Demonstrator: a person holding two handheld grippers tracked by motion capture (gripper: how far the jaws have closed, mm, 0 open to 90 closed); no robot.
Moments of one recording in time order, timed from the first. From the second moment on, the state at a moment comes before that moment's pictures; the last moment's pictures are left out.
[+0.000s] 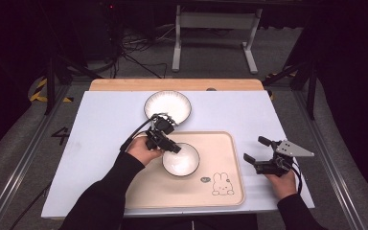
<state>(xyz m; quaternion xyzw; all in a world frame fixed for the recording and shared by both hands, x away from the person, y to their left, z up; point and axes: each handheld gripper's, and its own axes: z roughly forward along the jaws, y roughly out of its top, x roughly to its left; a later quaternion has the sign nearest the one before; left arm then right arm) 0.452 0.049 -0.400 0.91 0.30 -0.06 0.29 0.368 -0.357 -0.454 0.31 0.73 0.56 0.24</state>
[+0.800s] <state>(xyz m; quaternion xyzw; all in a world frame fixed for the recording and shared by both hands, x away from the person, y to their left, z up) 0.415 0.097 -0.378 0.88 0.27 -0.03 0.39 0.371 -0.359 -0.454 0.32 0.73 0.56 0.22</state>
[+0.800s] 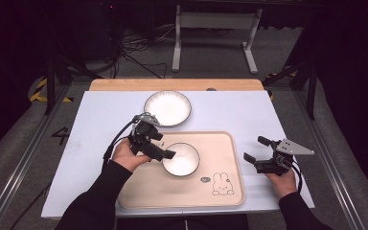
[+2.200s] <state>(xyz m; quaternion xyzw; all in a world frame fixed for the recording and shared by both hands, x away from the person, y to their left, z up) 0.364 0.212 -0.415 0.75 0.29 0.08 0.60 0.372 -0.360 -0.454 0.32 0.73 0.57 0.21</state>
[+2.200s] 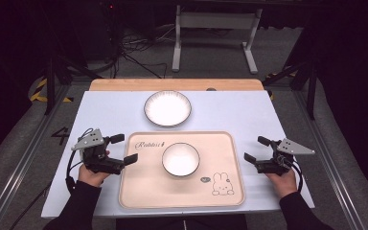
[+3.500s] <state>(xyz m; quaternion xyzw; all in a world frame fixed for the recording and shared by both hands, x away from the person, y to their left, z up) 0.363 0.231 -0.465 0.72 0.33 0.07 0.61 0.371 -0.362 -0.454 0.31 0.73 0.58 0.20</state>
